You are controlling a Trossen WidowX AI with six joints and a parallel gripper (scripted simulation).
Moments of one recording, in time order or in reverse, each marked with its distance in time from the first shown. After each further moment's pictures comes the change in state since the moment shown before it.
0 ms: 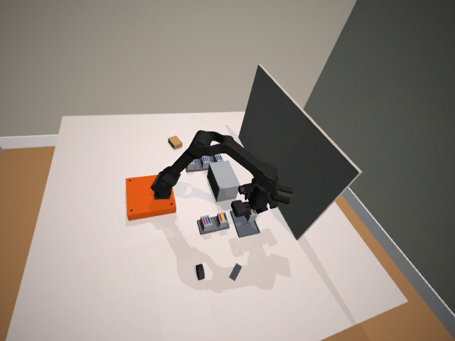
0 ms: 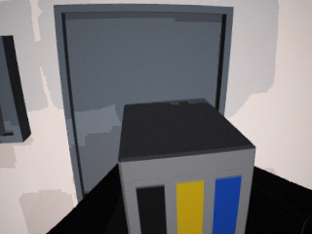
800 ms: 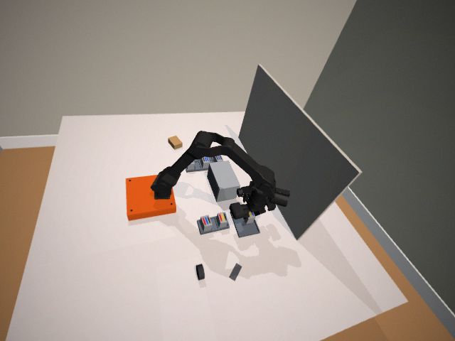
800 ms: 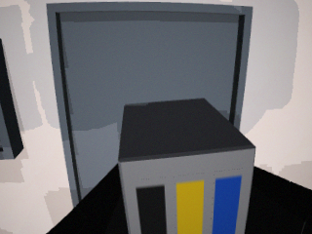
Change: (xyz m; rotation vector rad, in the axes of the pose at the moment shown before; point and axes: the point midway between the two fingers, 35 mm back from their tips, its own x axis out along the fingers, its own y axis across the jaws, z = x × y) arm 0.019 0.002 0.002 0.000 0.000 0.000
